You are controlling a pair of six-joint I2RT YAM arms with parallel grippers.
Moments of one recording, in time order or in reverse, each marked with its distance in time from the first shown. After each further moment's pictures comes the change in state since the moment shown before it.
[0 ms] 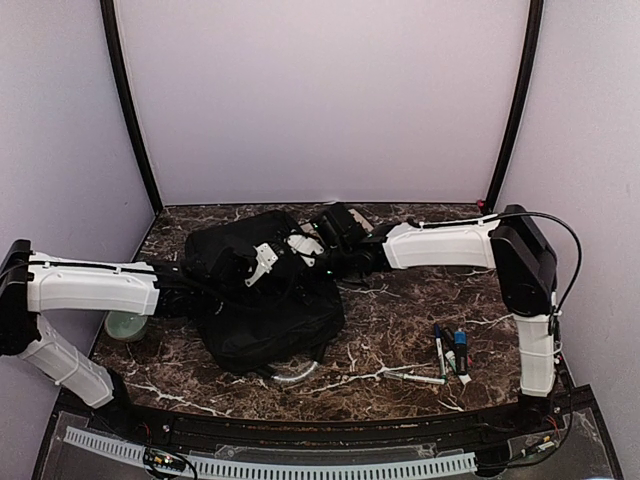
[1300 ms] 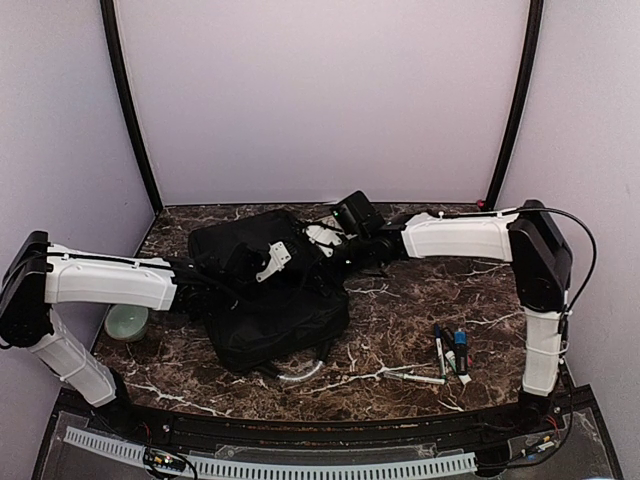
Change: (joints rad) left arm -0.012 0.089 0.060 0.090 -0.077 0.187; right arm -0.077 -0.076 -0.051 -0.046 -0.061 -0.022
